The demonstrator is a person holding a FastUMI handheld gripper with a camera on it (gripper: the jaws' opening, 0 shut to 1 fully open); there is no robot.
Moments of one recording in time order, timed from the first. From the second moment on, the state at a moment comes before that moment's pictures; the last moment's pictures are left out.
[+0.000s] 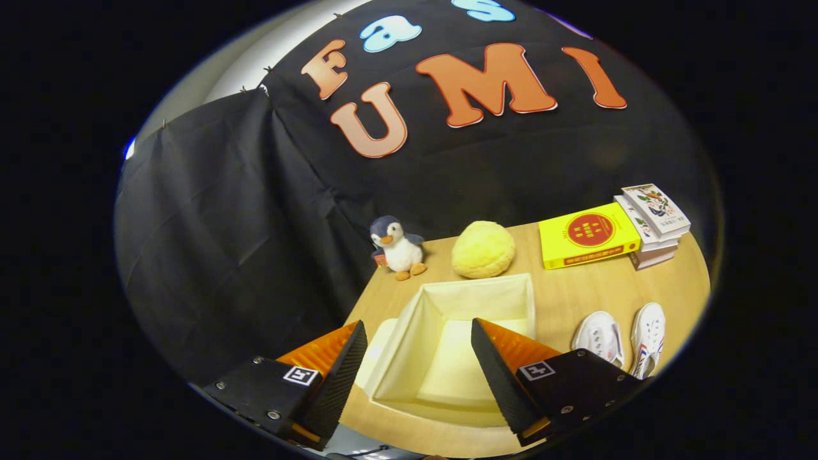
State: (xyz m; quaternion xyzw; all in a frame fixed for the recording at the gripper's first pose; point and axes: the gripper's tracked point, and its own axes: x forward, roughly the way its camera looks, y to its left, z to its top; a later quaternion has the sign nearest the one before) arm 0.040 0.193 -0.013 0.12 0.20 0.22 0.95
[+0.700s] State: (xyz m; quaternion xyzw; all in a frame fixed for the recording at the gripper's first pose) arm 0.048 0.018 -0.110 0.09 0.24 0.06 0.96
